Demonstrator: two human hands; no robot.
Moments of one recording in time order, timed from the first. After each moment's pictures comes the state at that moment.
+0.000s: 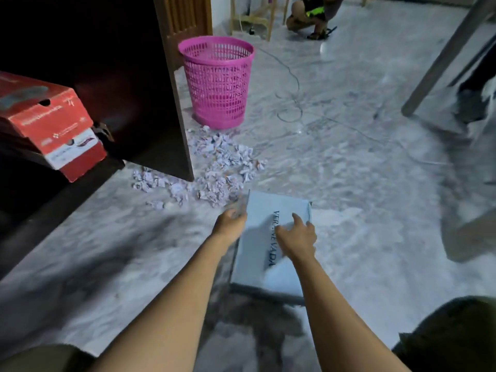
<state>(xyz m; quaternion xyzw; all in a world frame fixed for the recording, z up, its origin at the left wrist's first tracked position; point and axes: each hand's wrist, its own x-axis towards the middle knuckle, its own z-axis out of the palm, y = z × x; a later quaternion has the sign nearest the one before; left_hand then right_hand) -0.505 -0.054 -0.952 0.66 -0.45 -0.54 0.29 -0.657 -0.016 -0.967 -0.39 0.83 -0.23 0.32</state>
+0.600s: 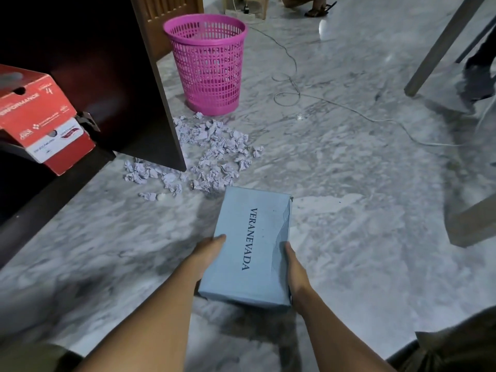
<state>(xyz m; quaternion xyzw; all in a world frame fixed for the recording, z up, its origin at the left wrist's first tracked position) -0.467 -0.029 -1.034 0.70 -0.37 -0.59 0.16 -0.673 0.054 -1.046 -0.12 0.67 -0.39 0.62</state>
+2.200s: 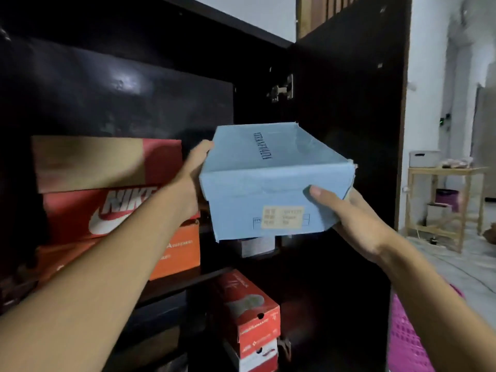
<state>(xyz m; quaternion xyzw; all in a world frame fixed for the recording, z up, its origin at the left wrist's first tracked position) -0.154 -0.078 -0.418 0.51 -0.44 -0.28 0.68 -0.394 -0.169 -0.478 -0.77 0.03 -0.43 0.48</state>
